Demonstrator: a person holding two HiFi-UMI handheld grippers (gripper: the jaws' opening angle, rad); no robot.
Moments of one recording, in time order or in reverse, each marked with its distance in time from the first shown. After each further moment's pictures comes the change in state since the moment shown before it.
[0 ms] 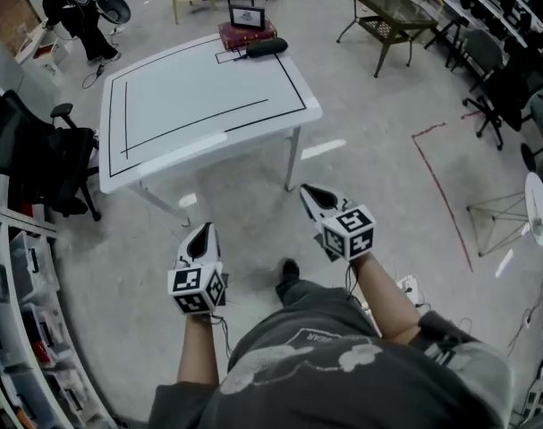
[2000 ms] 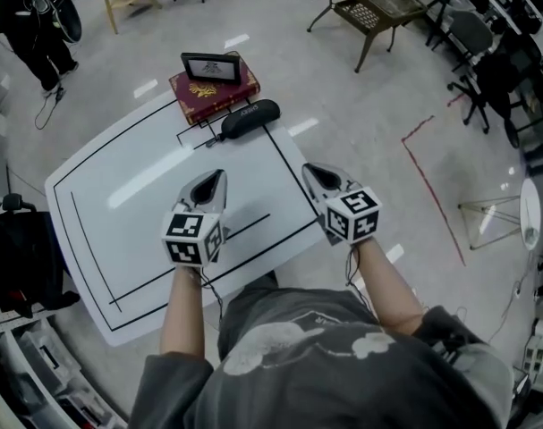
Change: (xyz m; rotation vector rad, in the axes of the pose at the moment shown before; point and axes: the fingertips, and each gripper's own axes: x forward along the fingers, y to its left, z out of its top) left arm 0.472 0.046 0.234 0.144 0.075 -0.406; right arm 0.284 -0.286 0.144 0.106 0.052 -0.221
